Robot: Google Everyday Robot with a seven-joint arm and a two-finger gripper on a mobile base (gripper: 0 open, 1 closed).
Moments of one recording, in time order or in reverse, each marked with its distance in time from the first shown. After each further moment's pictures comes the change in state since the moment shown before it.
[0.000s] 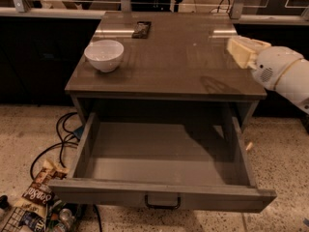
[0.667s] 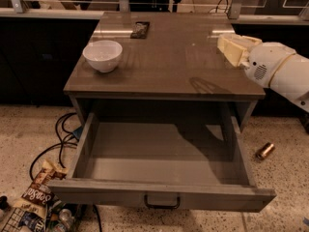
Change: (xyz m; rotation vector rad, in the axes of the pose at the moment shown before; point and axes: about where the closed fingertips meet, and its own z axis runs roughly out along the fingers) arm -0.011 0.029 0.006 -0.068 0.008 -0.009
